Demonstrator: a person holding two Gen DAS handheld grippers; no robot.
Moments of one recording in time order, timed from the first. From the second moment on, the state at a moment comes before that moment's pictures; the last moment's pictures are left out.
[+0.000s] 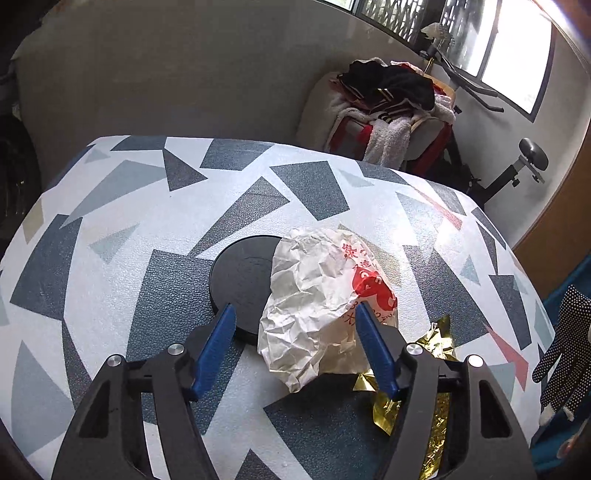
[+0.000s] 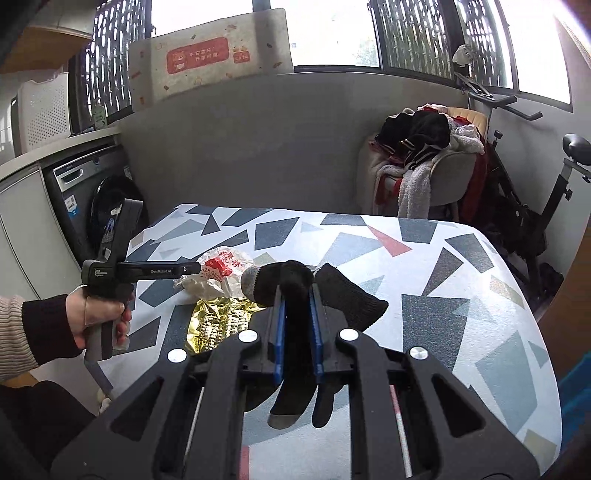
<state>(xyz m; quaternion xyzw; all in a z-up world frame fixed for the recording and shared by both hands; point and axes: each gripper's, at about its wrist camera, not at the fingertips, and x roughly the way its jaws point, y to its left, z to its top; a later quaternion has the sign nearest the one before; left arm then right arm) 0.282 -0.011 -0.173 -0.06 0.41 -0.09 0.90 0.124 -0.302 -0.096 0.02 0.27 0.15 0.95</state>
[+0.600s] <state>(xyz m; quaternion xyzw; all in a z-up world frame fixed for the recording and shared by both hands) 0.245 -0.005 -0.123 0.02 0.37 -0.14 0.92 0.108 -0.301 -0.088 0.06 0.27 0.16 0.95</state>
